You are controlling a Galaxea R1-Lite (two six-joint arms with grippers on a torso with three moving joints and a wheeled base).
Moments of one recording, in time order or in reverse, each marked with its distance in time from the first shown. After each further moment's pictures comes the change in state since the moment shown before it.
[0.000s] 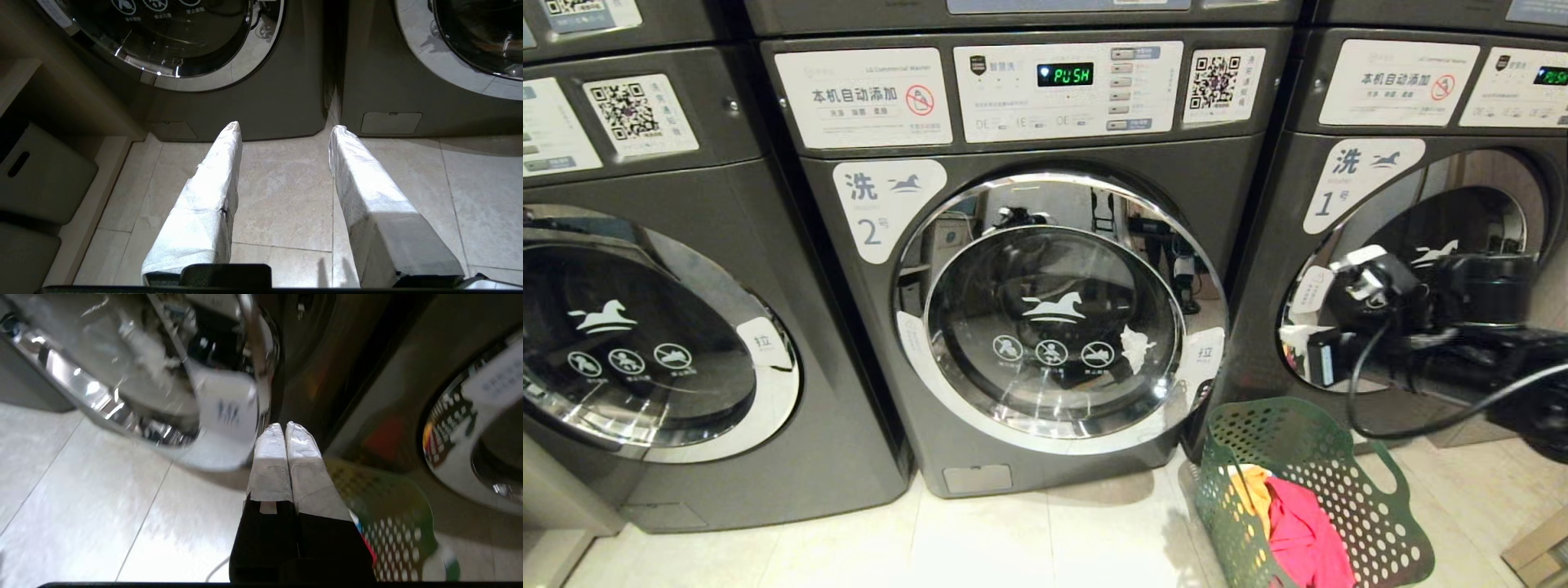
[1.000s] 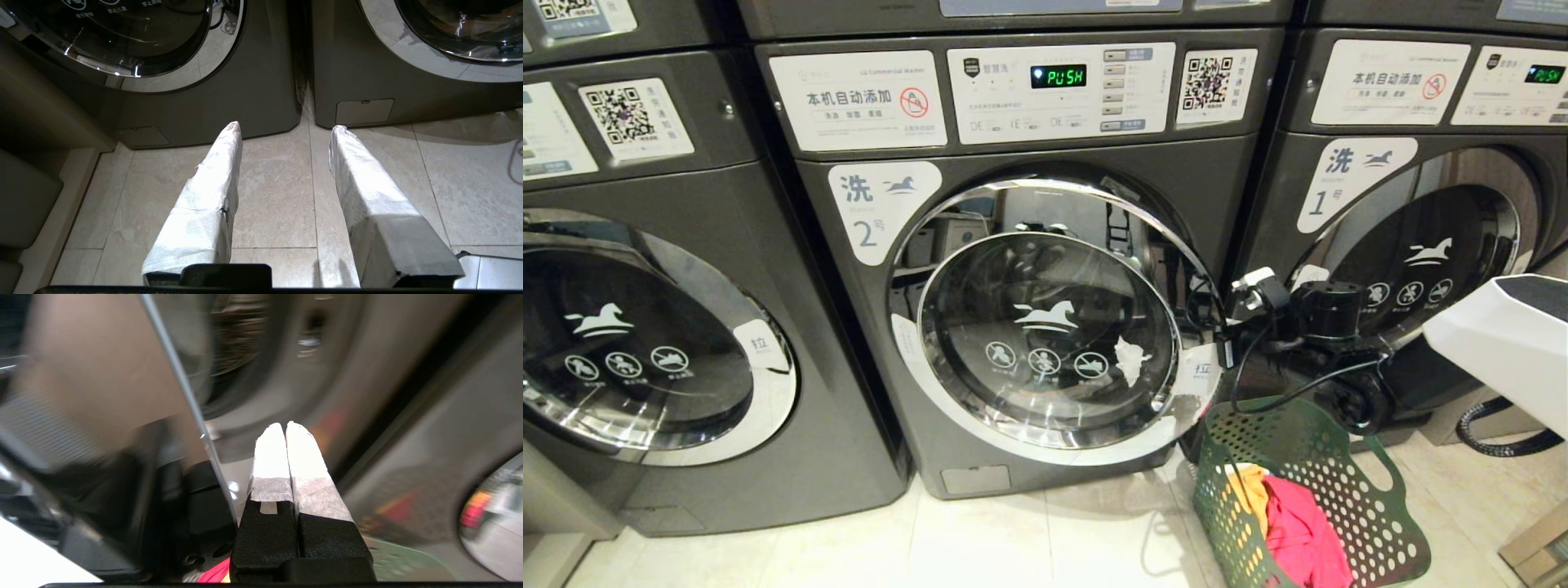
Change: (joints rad) left arm 0.003 -0.113 0.201 -0.094 -0.098 0.003; right arm 0.106 0.486 -0.334 -0.264 -0.009 0.002
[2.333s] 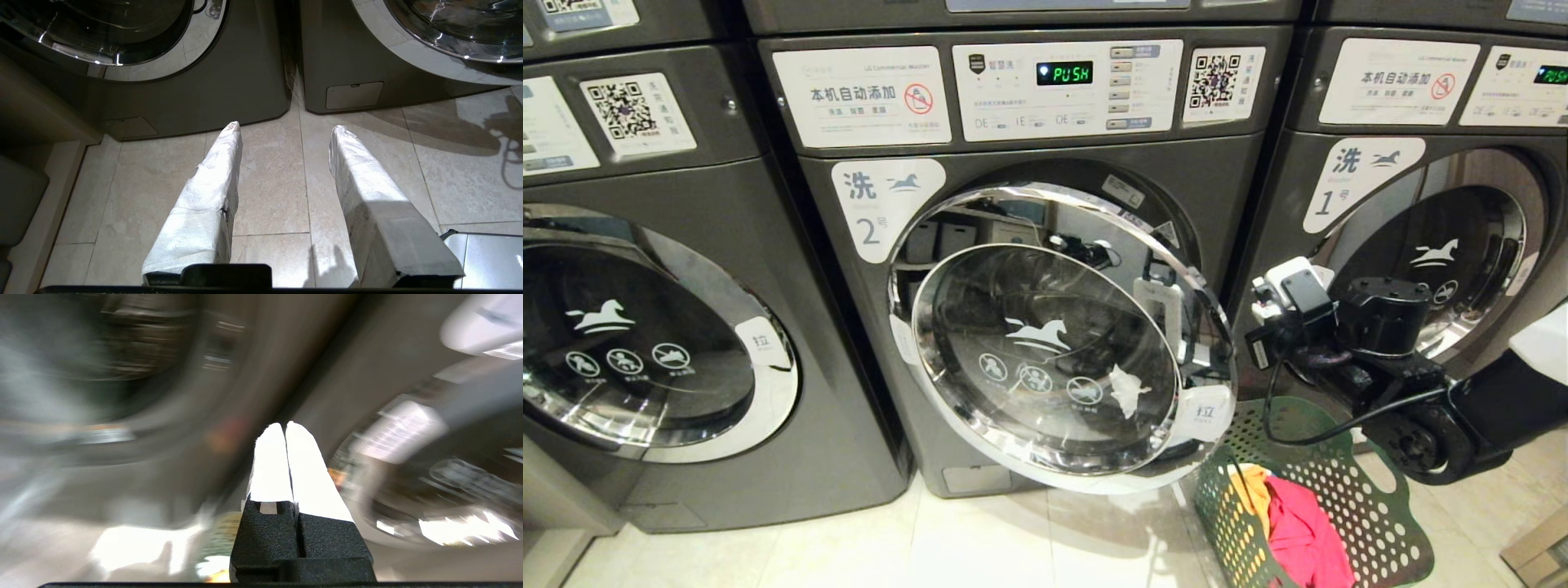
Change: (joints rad) left arm 0.000 0.000 -0.014 0.062 -0.038 0.000; right arm 0.026 -0.253 0.341 -0.246 -0.393 -0.227
